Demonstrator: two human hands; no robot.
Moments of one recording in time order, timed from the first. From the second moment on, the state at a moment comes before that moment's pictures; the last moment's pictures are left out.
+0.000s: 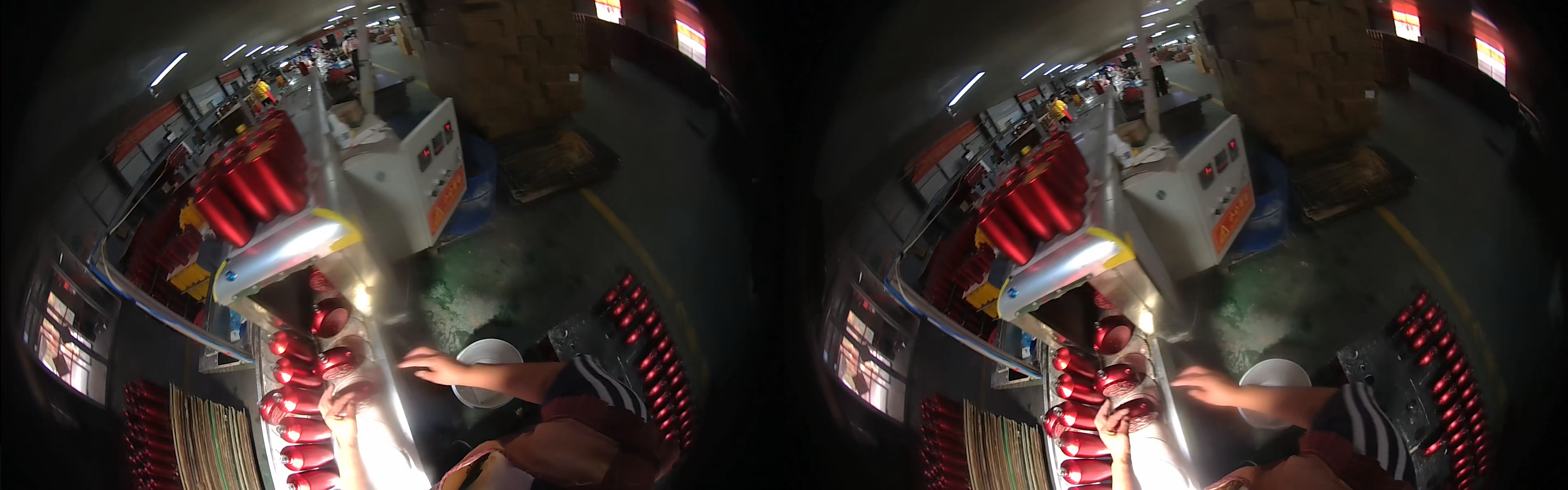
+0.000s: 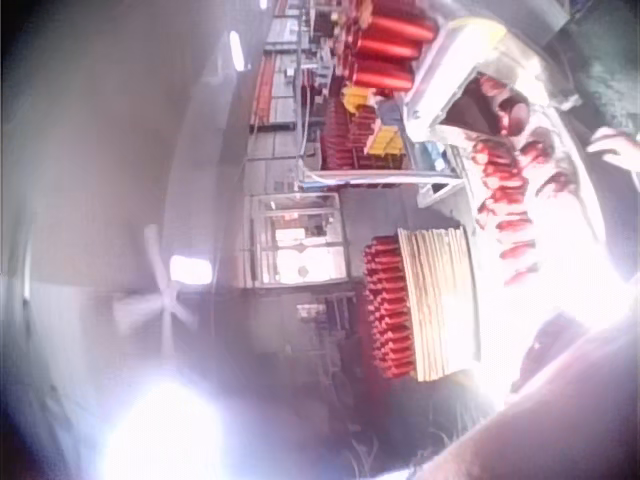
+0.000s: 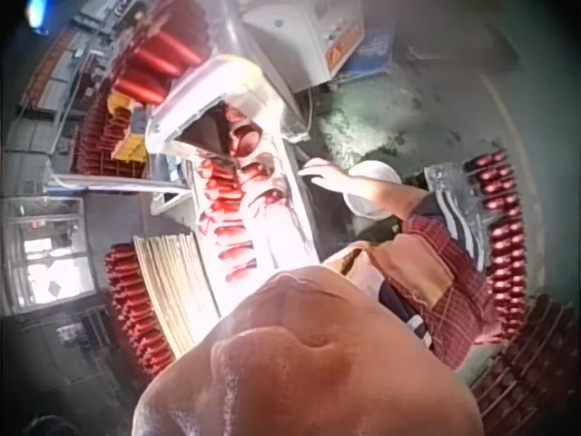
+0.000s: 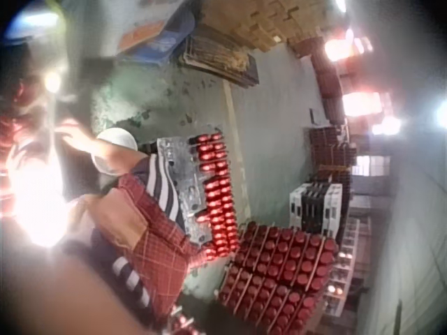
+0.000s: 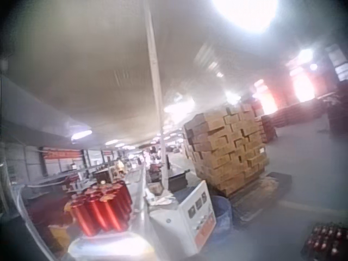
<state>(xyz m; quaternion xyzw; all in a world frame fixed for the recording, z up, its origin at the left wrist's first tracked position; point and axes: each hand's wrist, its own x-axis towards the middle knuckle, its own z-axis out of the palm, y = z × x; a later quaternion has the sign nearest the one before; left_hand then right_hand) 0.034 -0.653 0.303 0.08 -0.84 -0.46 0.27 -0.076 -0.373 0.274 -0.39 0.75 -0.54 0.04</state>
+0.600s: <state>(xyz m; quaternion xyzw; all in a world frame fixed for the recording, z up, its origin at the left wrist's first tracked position) -0.067 -0.208 0.220 -0.18 -0.85 -0.38 -0.32 0.174 0.118 0.016 0.40 0.71 -0.58 0.02</state>
